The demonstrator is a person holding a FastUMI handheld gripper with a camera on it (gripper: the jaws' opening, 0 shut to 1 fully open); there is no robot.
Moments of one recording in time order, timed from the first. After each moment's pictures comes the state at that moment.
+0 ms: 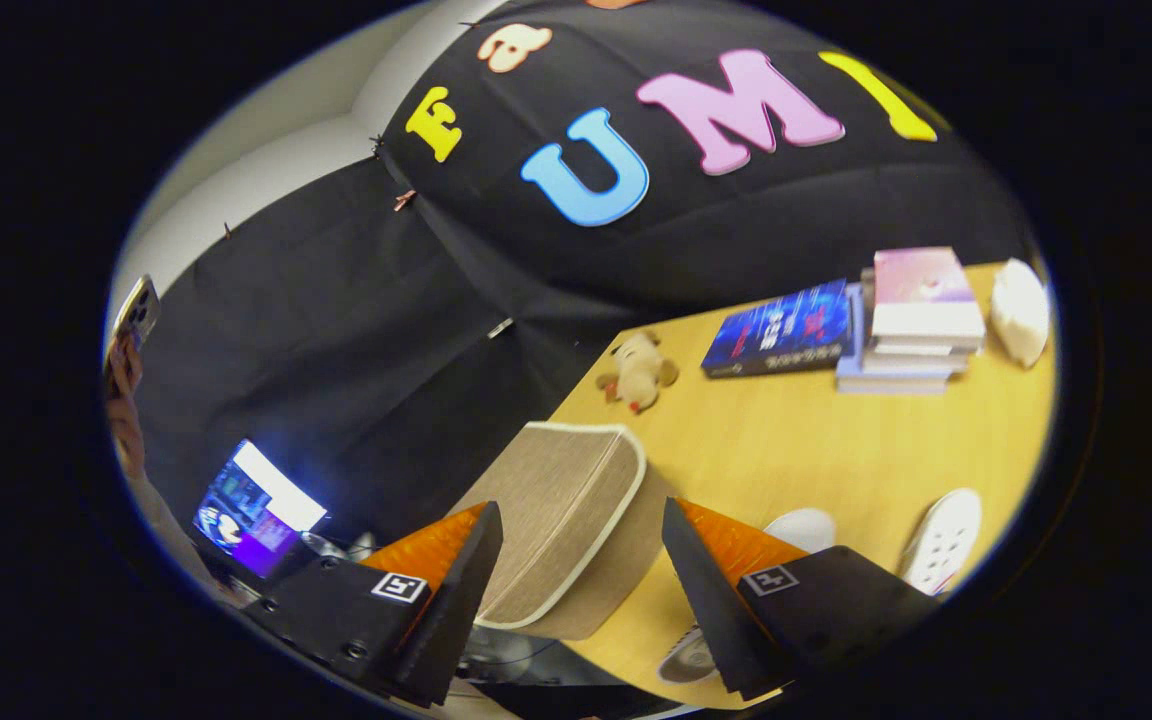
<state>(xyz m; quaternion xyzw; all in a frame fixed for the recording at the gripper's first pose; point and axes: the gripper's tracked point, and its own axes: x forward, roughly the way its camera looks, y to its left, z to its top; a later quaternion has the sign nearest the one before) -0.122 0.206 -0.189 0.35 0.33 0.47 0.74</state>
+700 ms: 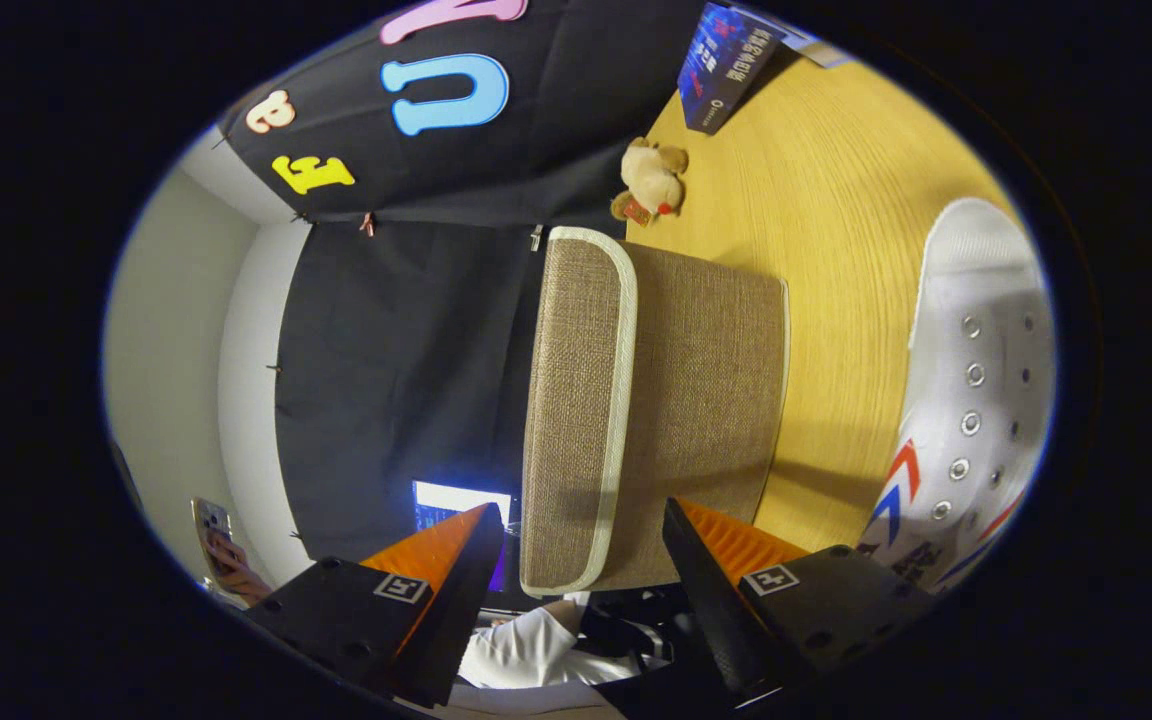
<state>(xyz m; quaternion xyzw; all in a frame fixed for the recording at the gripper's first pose) -0.167 0.295 -0.262 0.53 0.49 0.53 0.44</state>
